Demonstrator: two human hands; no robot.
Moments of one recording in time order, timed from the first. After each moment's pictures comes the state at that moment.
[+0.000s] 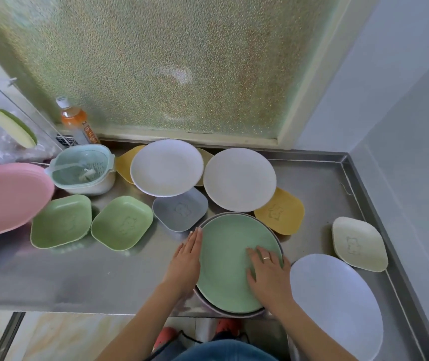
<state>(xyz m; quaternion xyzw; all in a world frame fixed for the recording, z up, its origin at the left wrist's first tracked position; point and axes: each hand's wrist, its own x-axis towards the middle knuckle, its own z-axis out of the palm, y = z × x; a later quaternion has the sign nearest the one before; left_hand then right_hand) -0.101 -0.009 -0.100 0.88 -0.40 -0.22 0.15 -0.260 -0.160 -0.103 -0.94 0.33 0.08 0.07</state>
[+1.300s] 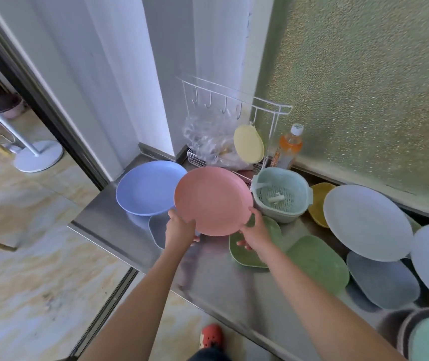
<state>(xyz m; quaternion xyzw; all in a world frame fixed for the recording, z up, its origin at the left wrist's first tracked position) 0.203 0.330 -0.035 0.82 0.18 -0.19 0.51 0.166 0.156 -0.058 -0.71 0.34 0.14 0.60</state>
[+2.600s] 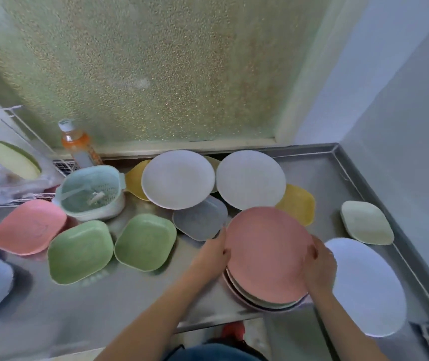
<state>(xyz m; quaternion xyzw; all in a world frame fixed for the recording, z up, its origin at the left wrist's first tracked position) -0.047 -0.008 -0.052 0.79 -0.43 -0.33 0.30 -0.247 -0.140 -0.067 -0.67 0.66 -0.21 0.28</state>
